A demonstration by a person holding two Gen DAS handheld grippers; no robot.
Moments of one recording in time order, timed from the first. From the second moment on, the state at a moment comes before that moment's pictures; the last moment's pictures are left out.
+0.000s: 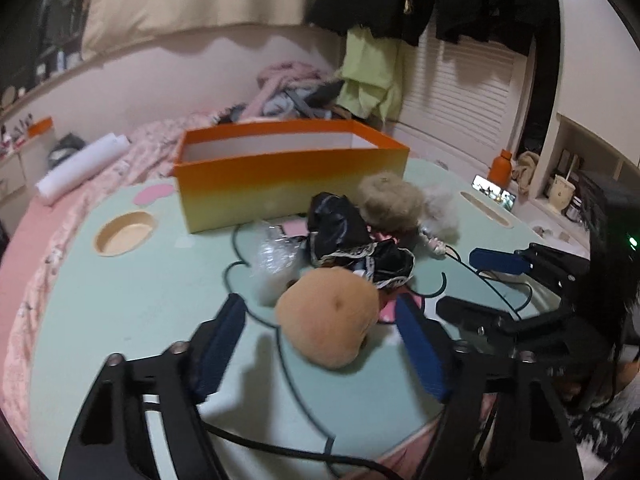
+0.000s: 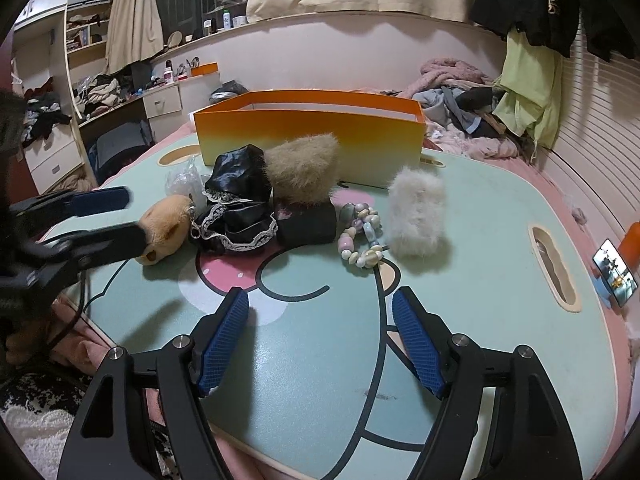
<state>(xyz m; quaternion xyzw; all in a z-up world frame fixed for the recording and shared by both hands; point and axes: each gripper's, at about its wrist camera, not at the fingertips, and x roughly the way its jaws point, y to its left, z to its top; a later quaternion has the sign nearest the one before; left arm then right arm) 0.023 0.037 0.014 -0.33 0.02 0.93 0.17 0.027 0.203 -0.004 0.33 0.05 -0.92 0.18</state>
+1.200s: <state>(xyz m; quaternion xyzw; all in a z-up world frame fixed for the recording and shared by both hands) 0.053 0.024 0.013 -0.30 0.01 0.94 0.16 -0.013 0.215 0.005 0.38 0.03 -0.90 0.20</state>
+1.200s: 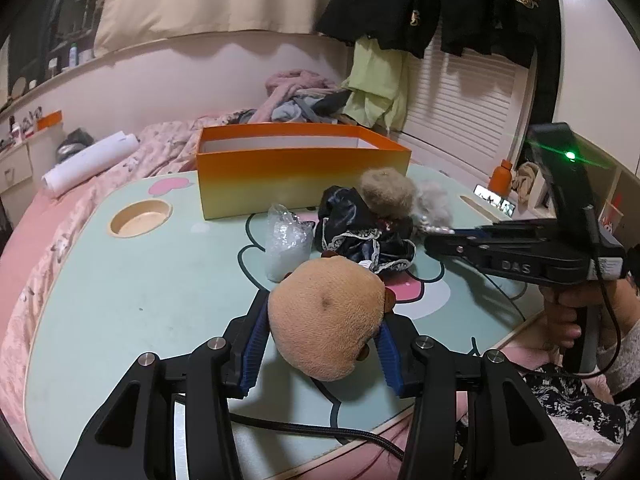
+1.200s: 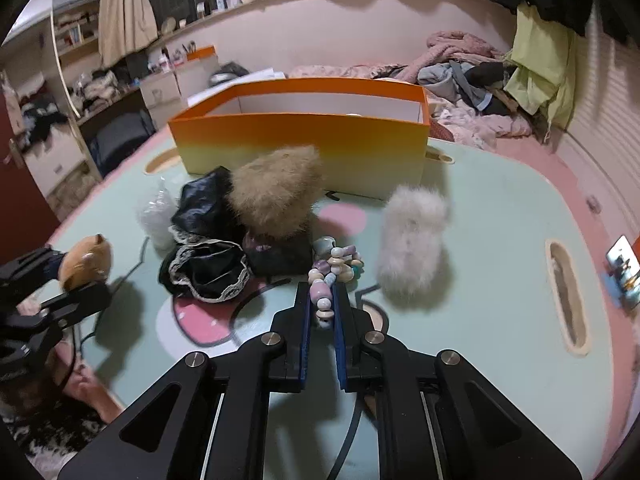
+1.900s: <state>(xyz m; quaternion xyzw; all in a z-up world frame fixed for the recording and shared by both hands) -0.093 0.013 0.115 -0.29 -0.02 0.94 0.18 -0.079 0.198 0.118 0.28 -0.02 -0.92 0.26</state>
